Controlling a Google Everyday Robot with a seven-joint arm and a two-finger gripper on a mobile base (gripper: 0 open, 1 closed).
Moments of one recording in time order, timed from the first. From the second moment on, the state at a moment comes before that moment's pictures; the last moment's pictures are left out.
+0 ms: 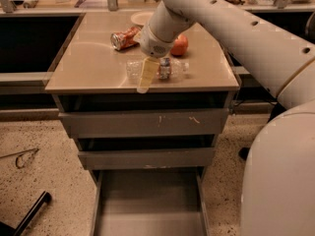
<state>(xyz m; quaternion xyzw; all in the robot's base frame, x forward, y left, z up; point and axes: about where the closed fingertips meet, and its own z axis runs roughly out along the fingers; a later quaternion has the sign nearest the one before) 0.682 0.048 0.857 -0.73 0.62 0.08 0.28</state>
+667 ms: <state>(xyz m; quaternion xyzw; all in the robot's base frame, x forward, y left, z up) 0.685 0.026 0.856 -0.72 0.63 0.06 0.28</state>
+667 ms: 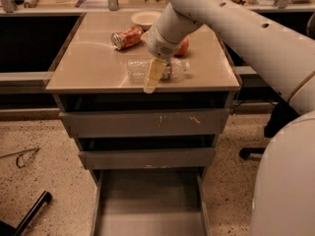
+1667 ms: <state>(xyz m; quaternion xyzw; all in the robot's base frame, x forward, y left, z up) 0.696 0.025 0.824 -0.72 0.64 0.08 0.25</state>
